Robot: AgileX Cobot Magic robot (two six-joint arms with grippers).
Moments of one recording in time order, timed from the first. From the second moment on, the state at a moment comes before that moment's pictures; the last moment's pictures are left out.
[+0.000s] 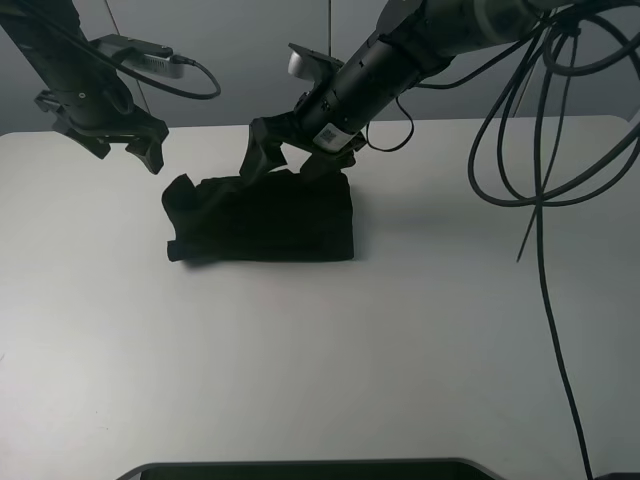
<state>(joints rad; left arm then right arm) -0.36 1.96 -1.42 0.10 0.87 0.05 0.51 2.11 -1.50 0.77 0.80 -0.53</state>
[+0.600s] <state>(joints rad) -0.36 1.96 -1.42 0.09 0.89 0.08 0.43 1.87 -1.48 0.11 0.94 -0.24</state>
